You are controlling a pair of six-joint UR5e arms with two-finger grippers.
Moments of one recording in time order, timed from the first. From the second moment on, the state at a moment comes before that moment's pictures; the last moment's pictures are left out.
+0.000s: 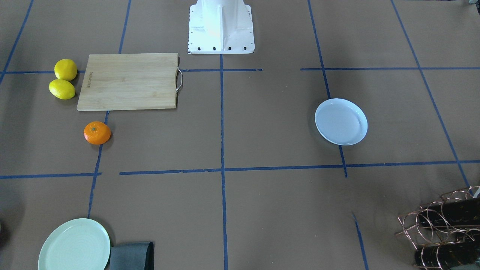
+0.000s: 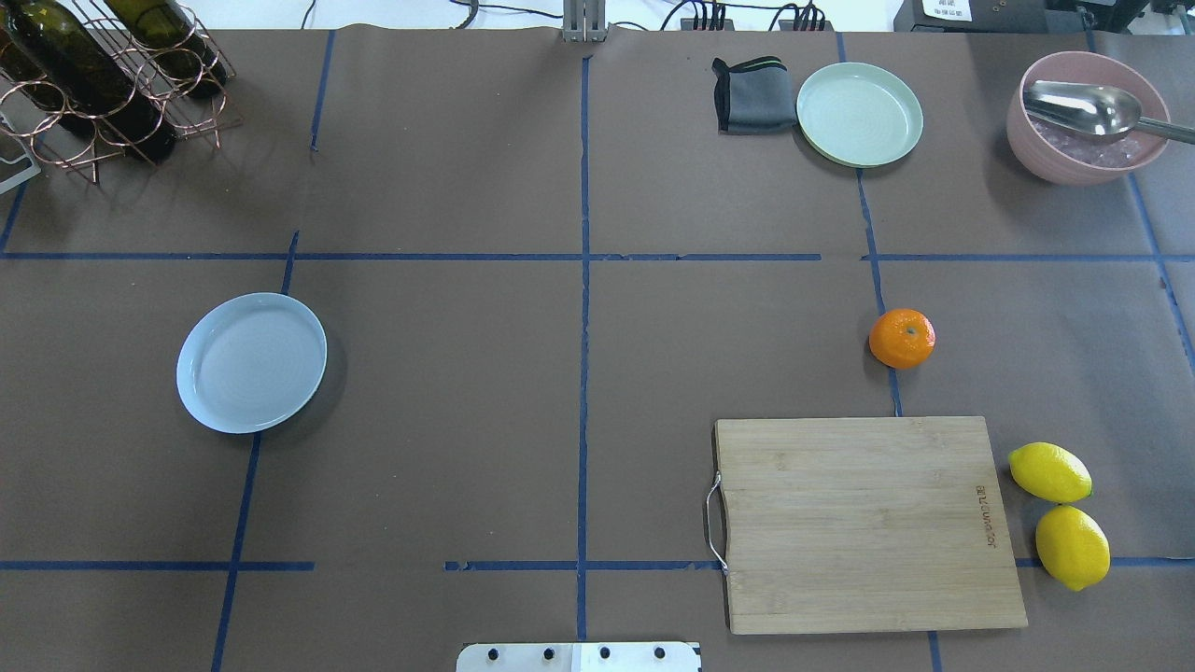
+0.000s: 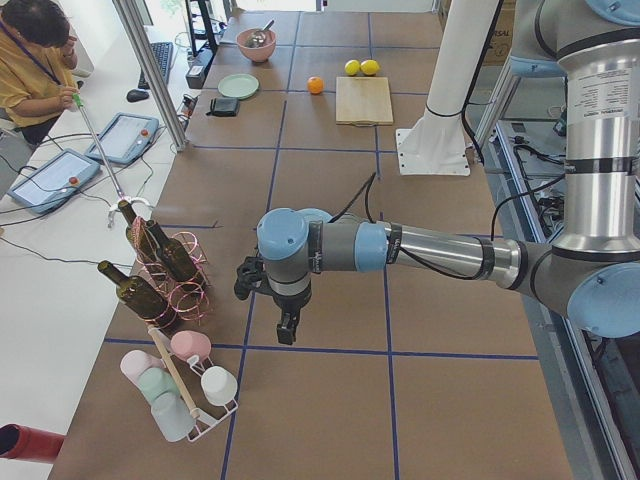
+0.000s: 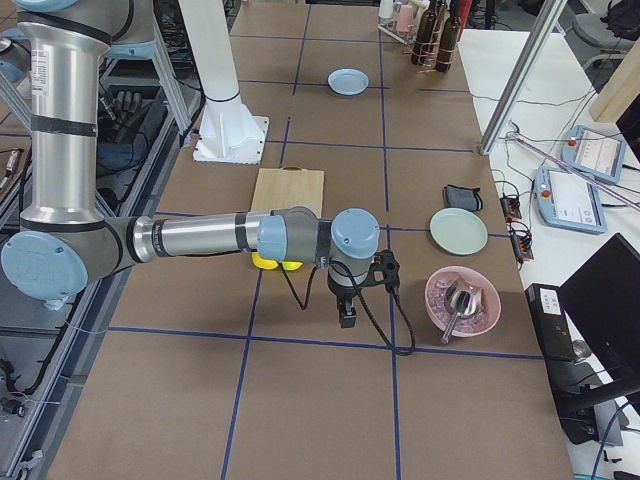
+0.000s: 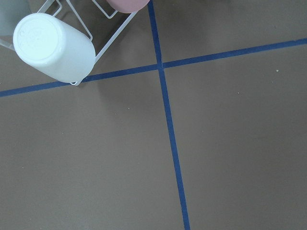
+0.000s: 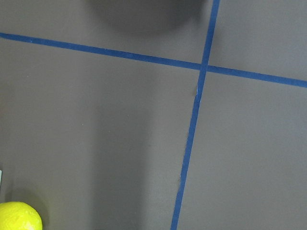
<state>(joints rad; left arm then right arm) -1.60 -1.48 -1.81 -1.40 -2.33 0.20 1.56 -1.67 1.80 -1.72 2.40 -0.17</state>
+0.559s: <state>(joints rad) -1.60 -1.49 -1.82 -1.40 -2.33 0.21 1.56 -1.67 1.80 -1.72 2.40 -0.17</state>
